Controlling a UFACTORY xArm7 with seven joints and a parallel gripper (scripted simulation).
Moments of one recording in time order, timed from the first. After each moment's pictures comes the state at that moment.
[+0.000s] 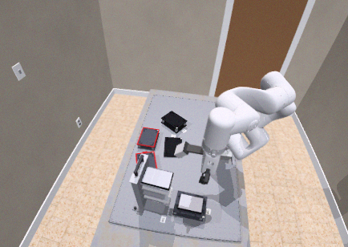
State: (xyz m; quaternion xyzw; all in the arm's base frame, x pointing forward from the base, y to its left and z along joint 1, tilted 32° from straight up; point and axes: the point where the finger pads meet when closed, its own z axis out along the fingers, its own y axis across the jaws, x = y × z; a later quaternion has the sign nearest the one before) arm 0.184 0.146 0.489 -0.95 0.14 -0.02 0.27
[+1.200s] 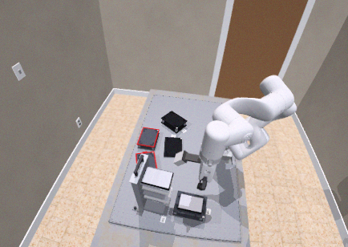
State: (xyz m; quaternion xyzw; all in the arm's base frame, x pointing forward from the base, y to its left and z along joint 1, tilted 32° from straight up) arm 0.190 0.173 0.446 -0.95 0.14 -0.02 0.27
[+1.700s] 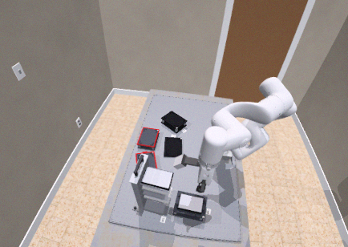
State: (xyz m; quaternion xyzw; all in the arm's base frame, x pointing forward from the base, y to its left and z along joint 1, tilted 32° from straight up) arm 0.192 0.185 0.425 -0.95 0.14 -0.02 0.27
